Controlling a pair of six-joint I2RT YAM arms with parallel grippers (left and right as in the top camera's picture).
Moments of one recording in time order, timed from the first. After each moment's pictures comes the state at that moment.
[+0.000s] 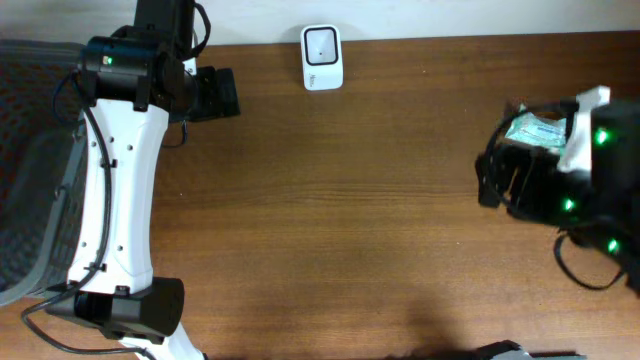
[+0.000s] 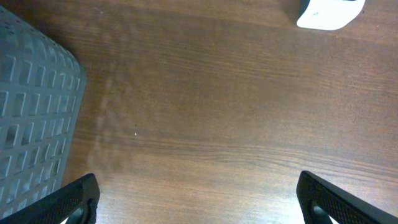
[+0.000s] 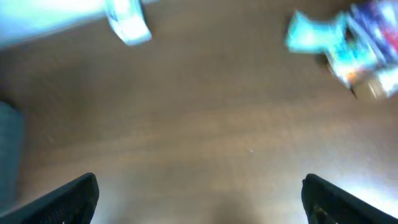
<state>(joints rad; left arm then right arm) -0.16 1.88 2.27 -1.52 -0.11 -0.29 0.24 1.27 2.07 -1.69 0.09 0.45</state>
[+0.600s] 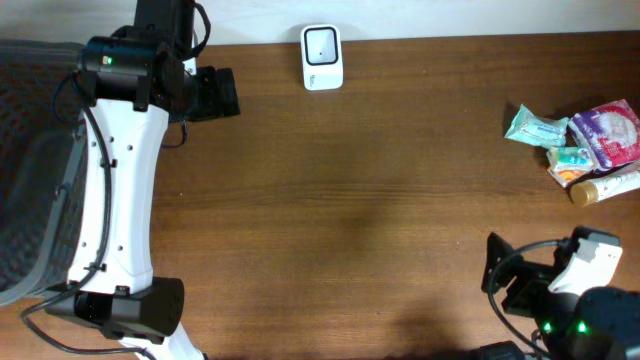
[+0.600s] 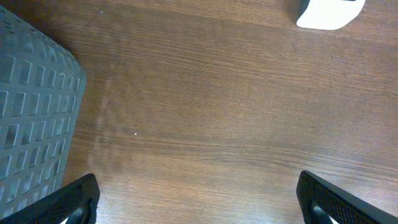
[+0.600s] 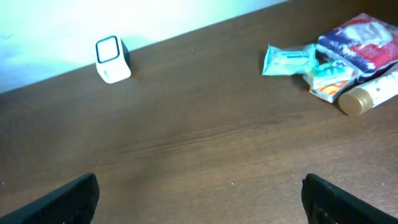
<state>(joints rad) -0.16 1.88 2.27 -1.52 -0.11 -0.29 0.18 0.42 1.02 -1.10 0.18 0.39</state>
